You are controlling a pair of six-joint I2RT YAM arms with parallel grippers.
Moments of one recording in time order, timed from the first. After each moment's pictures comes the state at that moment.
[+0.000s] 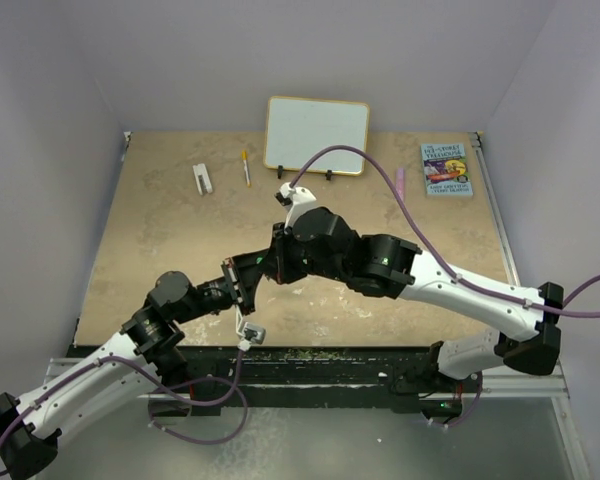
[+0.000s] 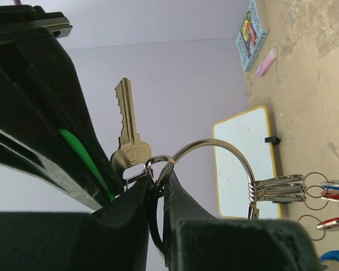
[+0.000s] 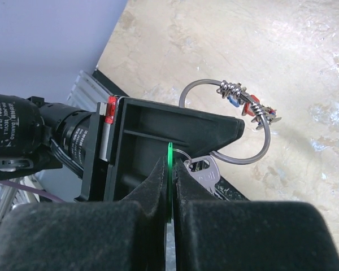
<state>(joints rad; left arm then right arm) -0.80 0.53 0.37 0.19 0.38 1.63 1.20 1.37 1.46 -0.59 0.19 0.71</state>
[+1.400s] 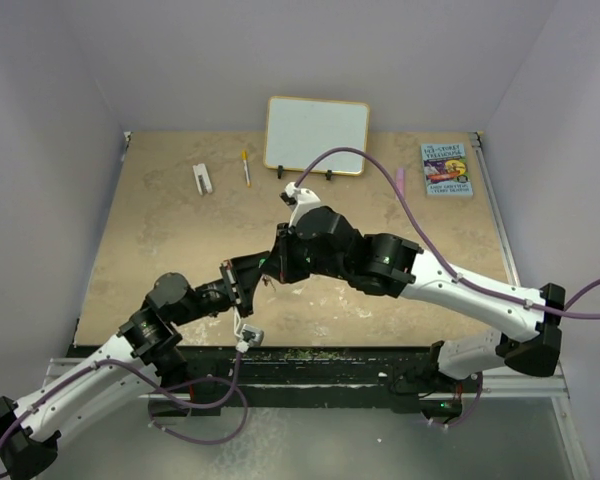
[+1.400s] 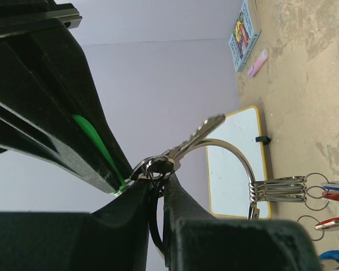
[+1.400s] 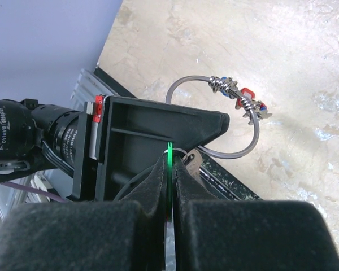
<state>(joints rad) -0.80 0.51 0.37 0.14 0.37 1.61 1.17 1.36 1.43 -0.60 0.16 0.76</state>
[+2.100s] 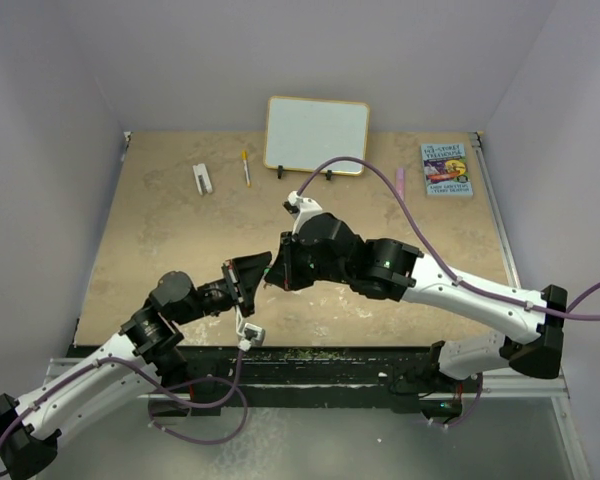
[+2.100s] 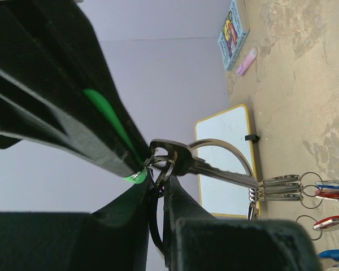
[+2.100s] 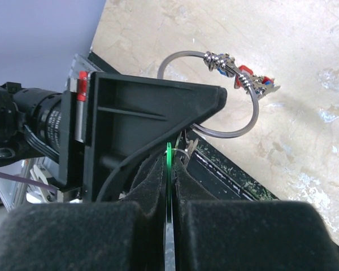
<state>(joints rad) -0.80 0.53 0.37 0.13 0.36 1.60 1.17 1.34 1.36 -0.59 0.11 0.79</state>
